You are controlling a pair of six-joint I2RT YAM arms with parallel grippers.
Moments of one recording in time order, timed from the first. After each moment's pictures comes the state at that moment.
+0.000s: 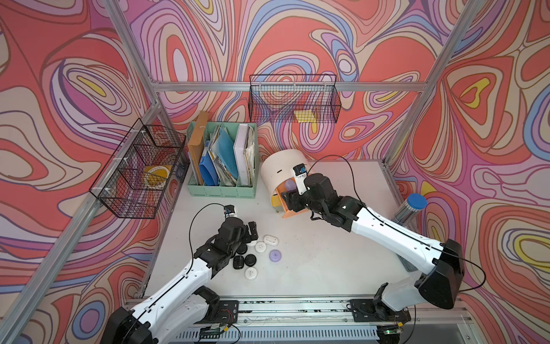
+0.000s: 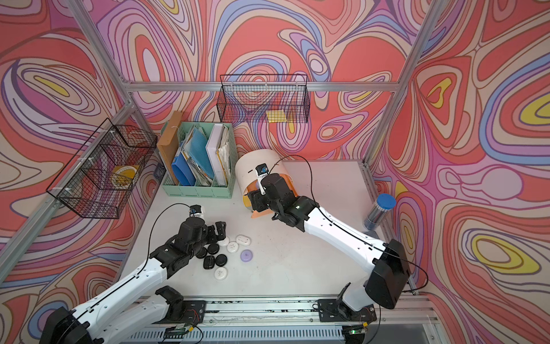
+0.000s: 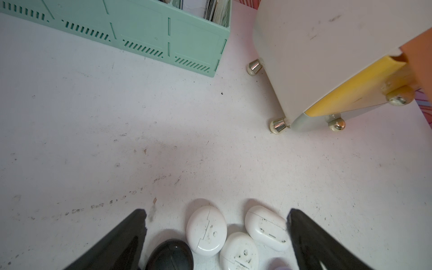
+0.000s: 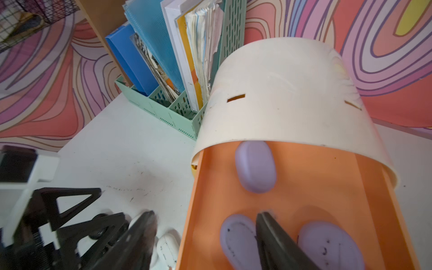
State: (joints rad) left arm -0.49 0.92 0.50 -0.25 -0.24 -0.57; right arm 0.81 1.47 1.32 -0.36 0.15 0.22
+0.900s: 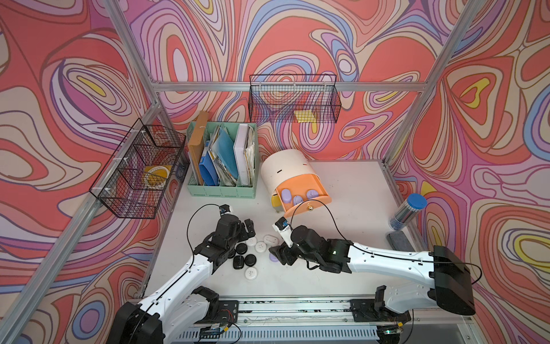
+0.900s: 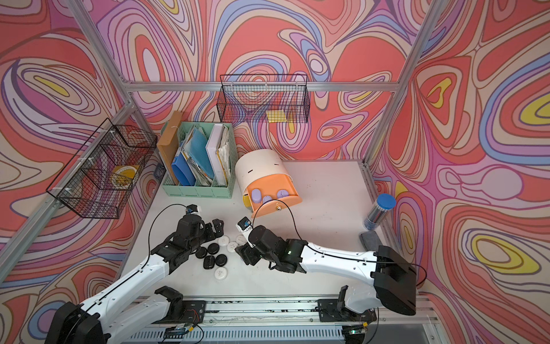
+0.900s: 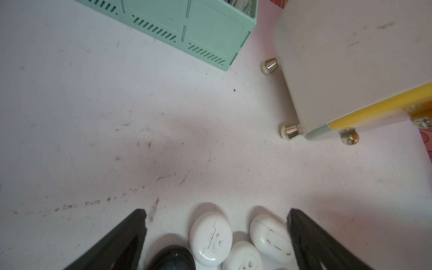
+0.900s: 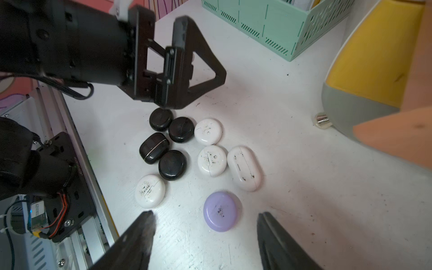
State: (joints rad) left arm -0.39 0.97 0.48 -0.20 -0.14 -0.62; right arm 1.13 1.41 0.87 -0.12 0.13 0.26
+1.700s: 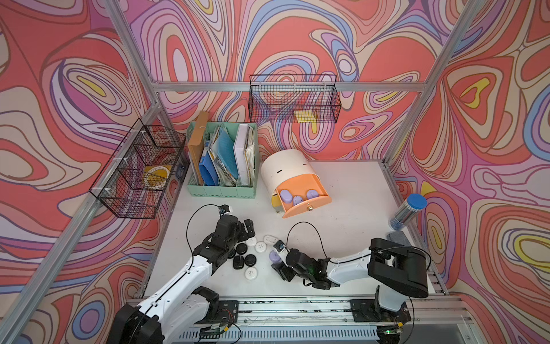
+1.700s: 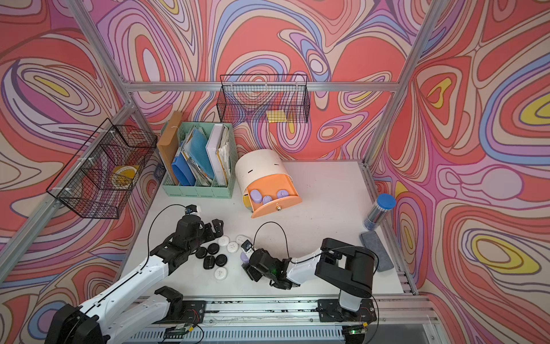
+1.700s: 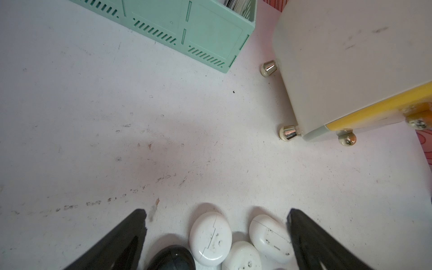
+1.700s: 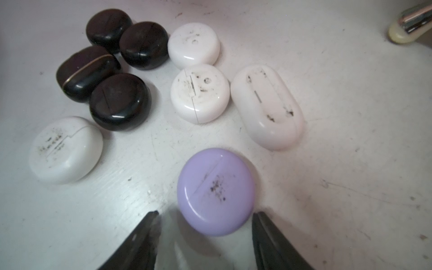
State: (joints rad) left arm -0.39 0.96 0.48 -0.20 -0.14 -0.62; right arm 1.18 1.75 0.61 0.44 0.20 0.25
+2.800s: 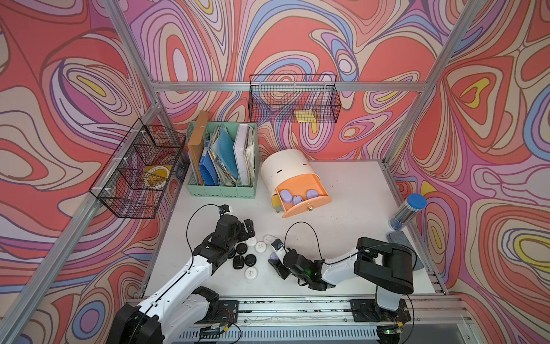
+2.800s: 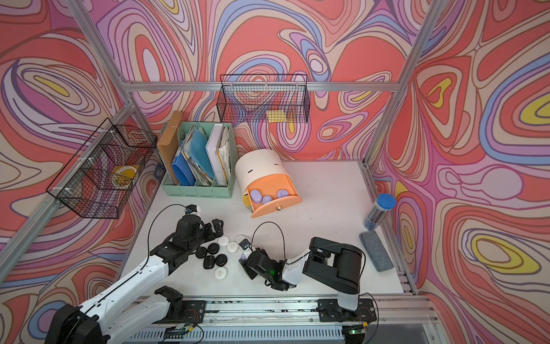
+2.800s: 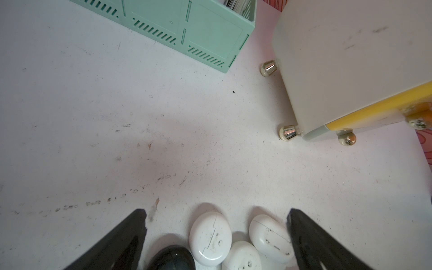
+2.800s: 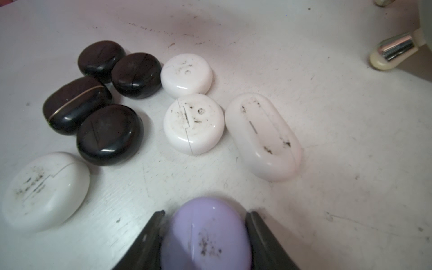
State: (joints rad) left arm -0.39 0.96 0.48 -0.20 -0.14 -0.62; right arm 1.20 1.82 0.62 0.55 0.28 0.26
